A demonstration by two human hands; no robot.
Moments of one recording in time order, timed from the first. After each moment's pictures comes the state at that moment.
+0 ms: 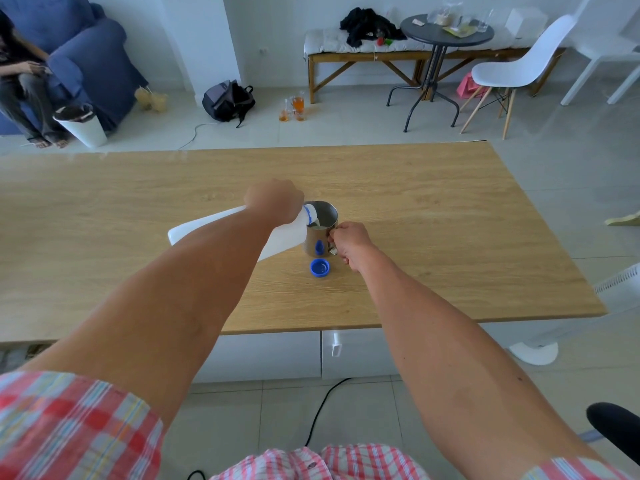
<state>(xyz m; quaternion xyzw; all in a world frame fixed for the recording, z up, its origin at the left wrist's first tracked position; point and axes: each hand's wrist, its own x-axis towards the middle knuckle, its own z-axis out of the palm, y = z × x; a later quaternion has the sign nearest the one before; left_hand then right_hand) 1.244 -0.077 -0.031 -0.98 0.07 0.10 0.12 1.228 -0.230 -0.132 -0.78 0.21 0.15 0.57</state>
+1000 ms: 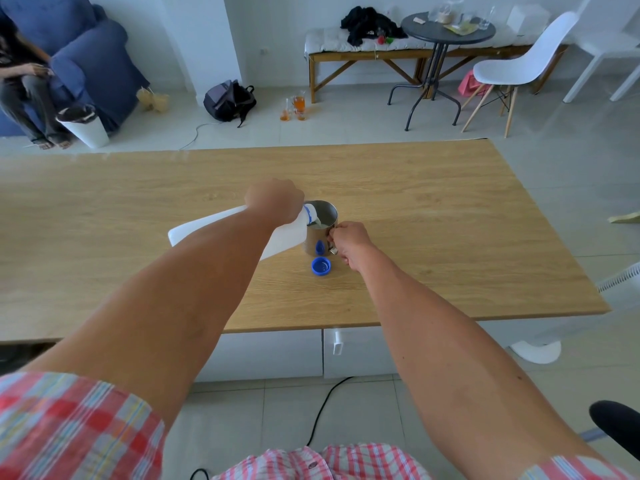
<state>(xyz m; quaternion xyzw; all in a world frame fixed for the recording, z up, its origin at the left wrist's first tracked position) 1.239 -0.080 -0.029 -0.99 0.06 0.09 0.12 1.223 -0.228 -0.130 -0.78 0.21 0.15 0.58</state>
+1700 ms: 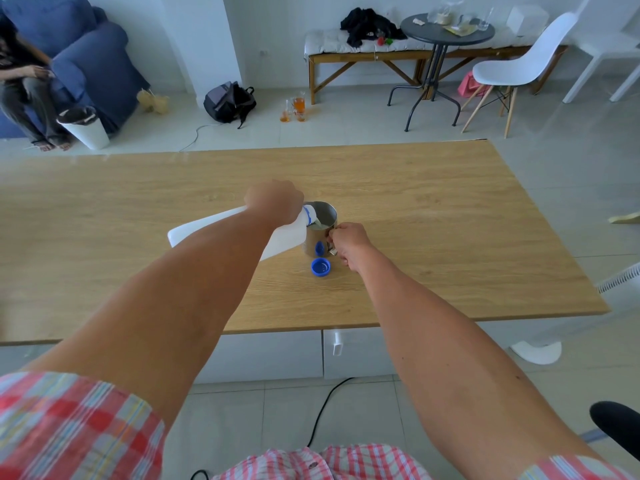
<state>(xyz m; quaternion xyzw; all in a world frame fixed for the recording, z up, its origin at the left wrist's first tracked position) 1.239 -0.082 -0.028 -0.99 0.05 0.10 0.11 1.223 -0.228 -0.130 -0.77 0.21 0.16 0.58</state>
